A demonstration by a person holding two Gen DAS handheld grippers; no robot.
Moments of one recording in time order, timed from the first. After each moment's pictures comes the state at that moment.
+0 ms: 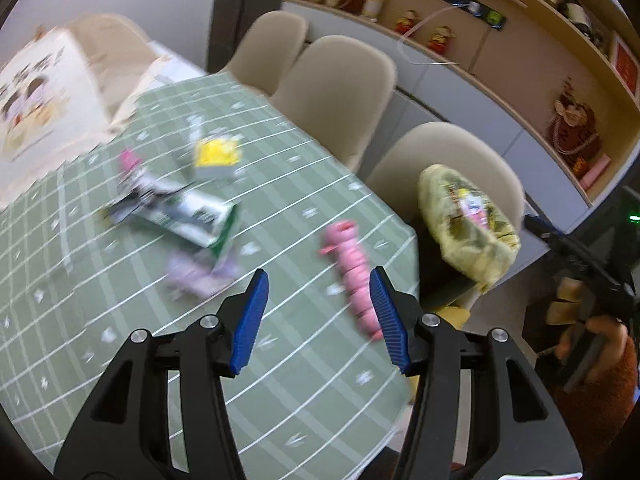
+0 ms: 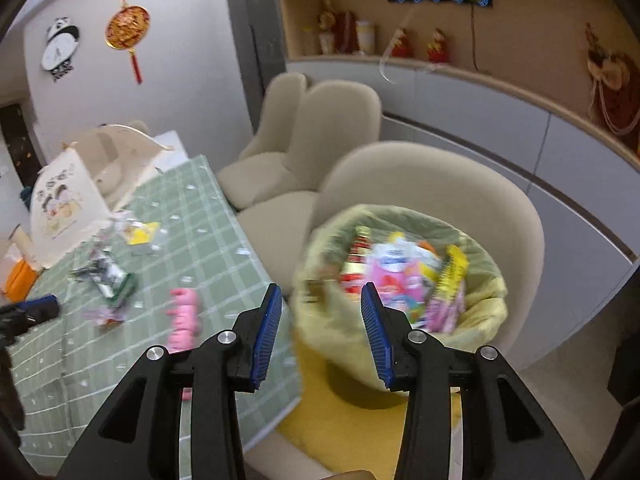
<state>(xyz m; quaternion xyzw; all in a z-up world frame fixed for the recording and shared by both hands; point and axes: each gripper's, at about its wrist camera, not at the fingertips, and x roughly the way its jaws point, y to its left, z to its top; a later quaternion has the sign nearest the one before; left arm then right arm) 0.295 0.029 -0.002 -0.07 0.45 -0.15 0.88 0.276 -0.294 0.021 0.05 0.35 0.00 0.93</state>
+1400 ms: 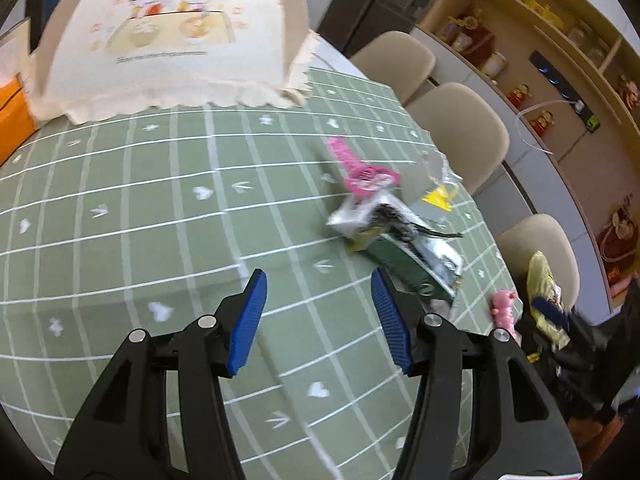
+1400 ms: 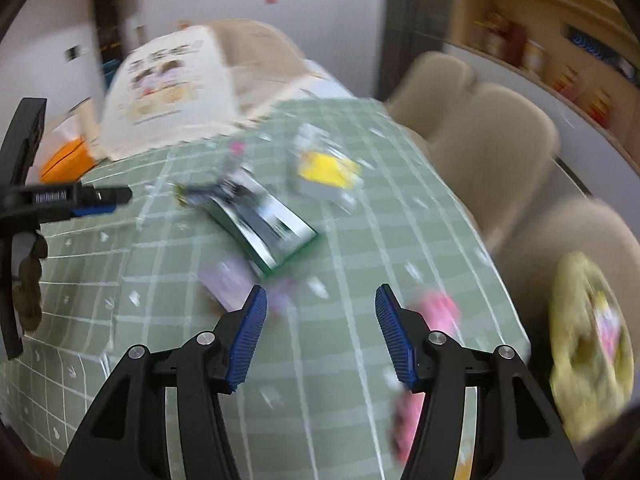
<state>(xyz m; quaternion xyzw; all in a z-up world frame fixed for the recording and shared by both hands) 0.346 0.261 -0.067 -0.20 0.45 -0.04 0.87 0.357 -0.020 -0.037 -0.10 0.40 0.21 0.89</state>
